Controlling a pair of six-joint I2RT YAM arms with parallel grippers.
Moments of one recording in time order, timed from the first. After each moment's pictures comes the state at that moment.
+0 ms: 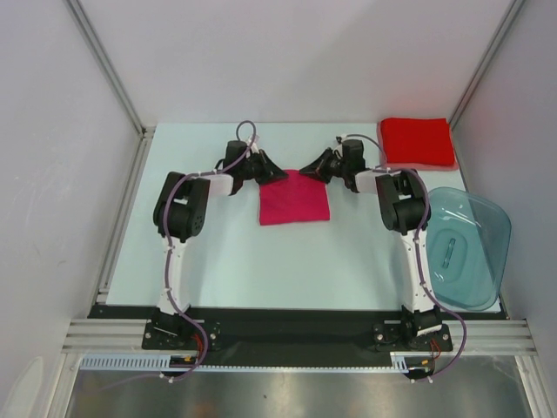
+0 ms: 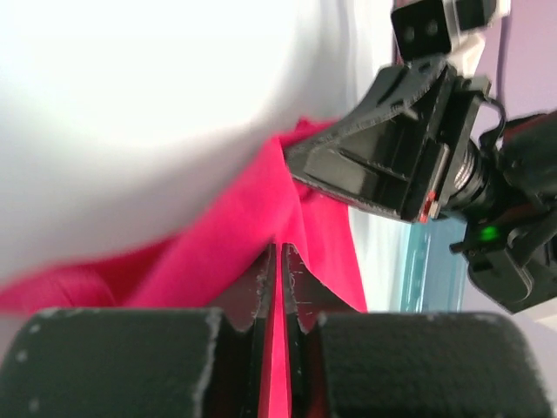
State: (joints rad) left arm -0.29 2.27 1.43 0.32 0.62 -0.86; right arm 0.26 2.45 1.62 0.37 -0.68 1.02
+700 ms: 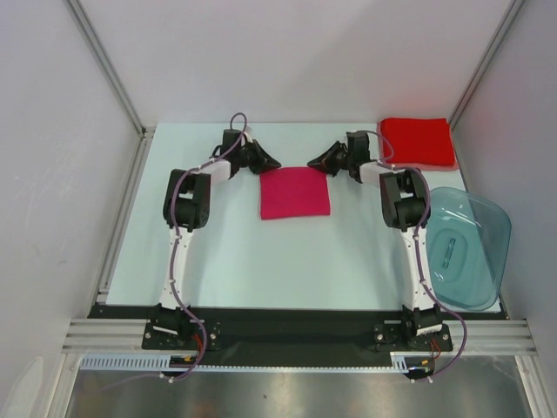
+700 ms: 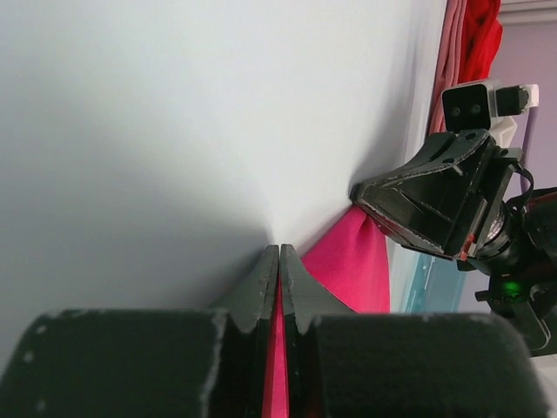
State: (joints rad) left arm -0.21 2.54 1.84 0.08 0.64 -0.89; right arm 0.20 2.53 1.79 0.21 -0.57 1.05
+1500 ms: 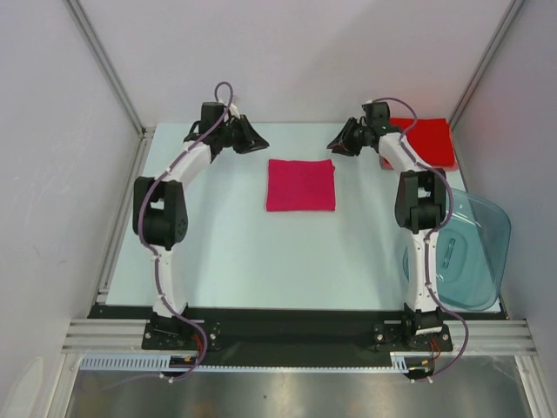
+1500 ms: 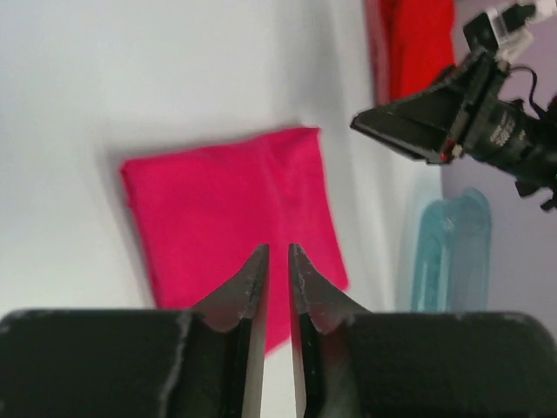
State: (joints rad) left arm -0.19 2.20 1.85 -0.26 0.57 -0.61; right arm 0.13 2.46 2.13 -0.43 -0.47 0.69
